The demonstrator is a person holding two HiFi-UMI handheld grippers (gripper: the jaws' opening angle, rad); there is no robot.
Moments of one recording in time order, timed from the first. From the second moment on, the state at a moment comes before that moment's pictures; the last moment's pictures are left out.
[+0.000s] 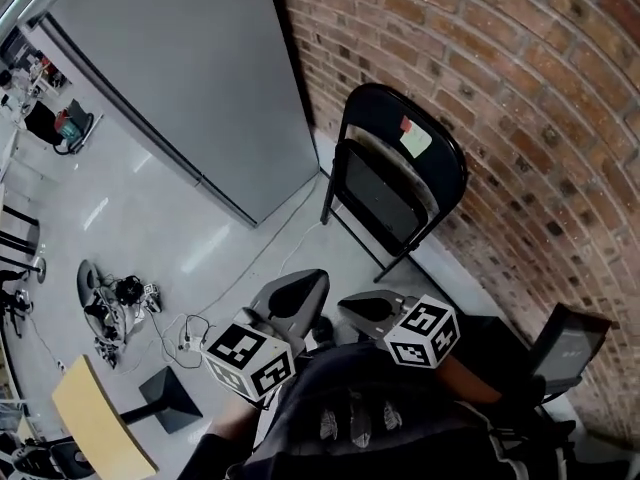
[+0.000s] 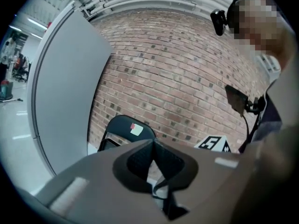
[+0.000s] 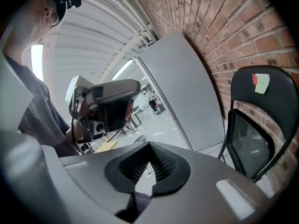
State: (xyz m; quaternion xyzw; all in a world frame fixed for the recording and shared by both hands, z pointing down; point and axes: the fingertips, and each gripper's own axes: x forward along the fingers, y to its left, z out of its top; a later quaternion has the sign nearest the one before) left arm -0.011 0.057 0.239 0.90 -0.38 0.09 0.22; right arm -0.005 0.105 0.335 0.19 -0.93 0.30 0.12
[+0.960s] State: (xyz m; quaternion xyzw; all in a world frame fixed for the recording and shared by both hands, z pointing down) left arm -0.042 -0.016 0.279 0.92 -0.27 0.06 0.28; right arm -0.037 0.031 0.350 0.32 -0.88 0.29 0.18
